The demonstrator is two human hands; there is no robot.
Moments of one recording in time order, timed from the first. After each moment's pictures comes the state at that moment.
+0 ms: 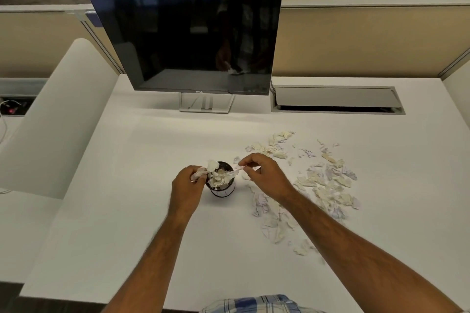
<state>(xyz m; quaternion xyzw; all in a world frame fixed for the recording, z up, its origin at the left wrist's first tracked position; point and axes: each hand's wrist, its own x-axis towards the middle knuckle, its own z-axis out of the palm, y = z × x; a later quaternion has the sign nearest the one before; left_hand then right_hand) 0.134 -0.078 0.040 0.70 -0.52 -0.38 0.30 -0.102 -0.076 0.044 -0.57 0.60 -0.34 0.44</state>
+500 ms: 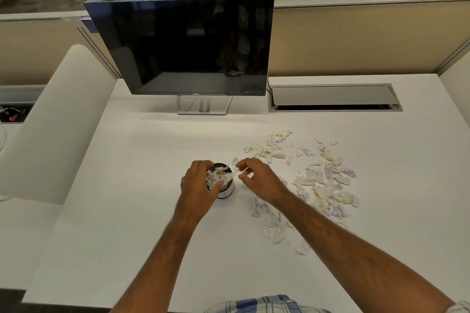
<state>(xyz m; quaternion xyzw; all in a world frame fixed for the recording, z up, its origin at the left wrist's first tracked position) 0.117 -0.073 0.043 0.63 -0.70 -0.26 0.21 -0.094 -0.074 0.029 -0.62 0.61 -0.28 0.40</state>
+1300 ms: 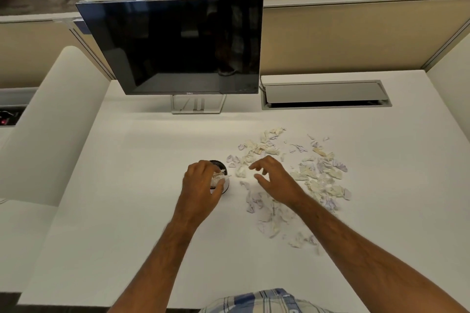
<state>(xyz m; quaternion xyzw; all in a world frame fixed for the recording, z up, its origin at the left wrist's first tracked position) 0.105 -0.057 0.055 0.54 -0.80 -0.15 0.21 -0.147 -0.044 0.019 -0.68 0.61 -0.25 0.32</state>
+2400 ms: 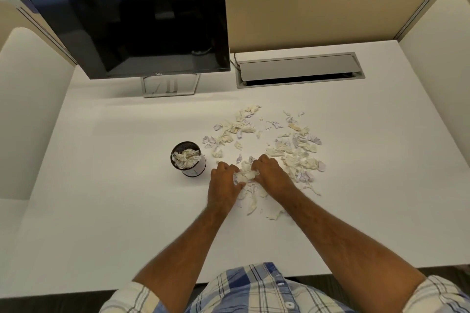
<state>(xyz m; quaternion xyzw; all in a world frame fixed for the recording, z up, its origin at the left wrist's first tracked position) -0.008 -0.010 -0.035 0.60 -0.74 -0.30 0.07 -0.184 0.012 -0.031 -0.68 0.69 -0.07 0.26</state>
